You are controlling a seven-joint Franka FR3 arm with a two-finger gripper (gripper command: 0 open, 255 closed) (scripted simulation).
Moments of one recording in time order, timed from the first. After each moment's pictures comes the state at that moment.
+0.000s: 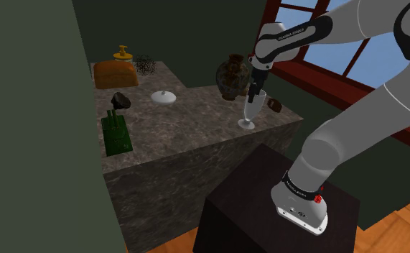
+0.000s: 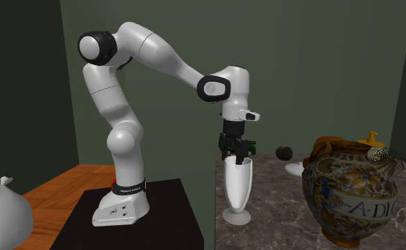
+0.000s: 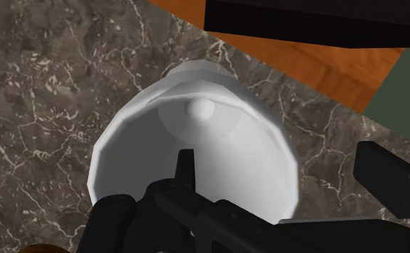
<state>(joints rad) -0.13 -0.35 -0.34 -2.48 -0.18 2.09 -0.50</state>
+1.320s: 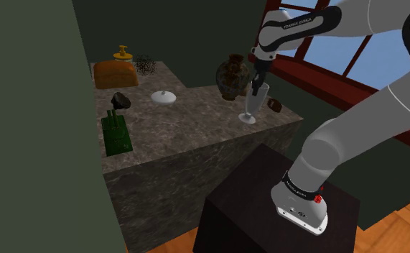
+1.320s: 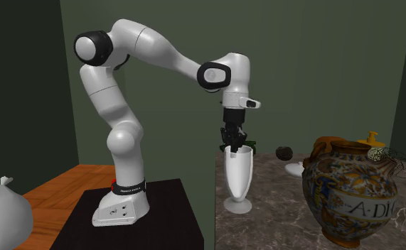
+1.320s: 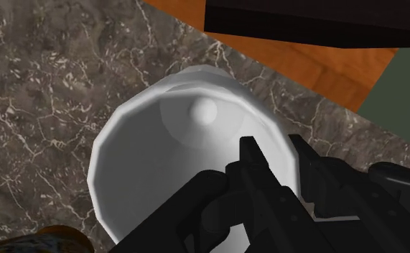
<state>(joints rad) -0.13 -0.39 -0.32 -2.40 -0.18 1.98 -0.50</state>
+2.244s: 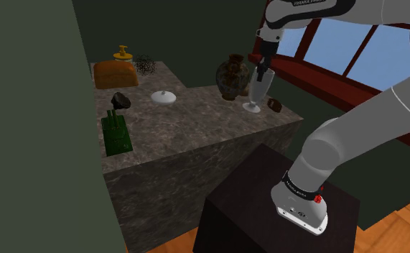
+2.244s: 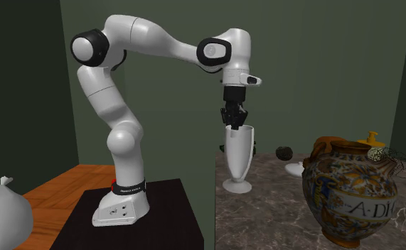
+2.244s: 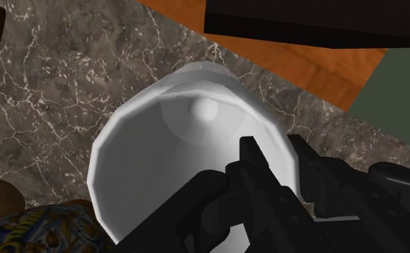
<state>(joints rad) -0.12 -0.43 -0.30 -2.24 -0.17 1.78 -0.51</state>
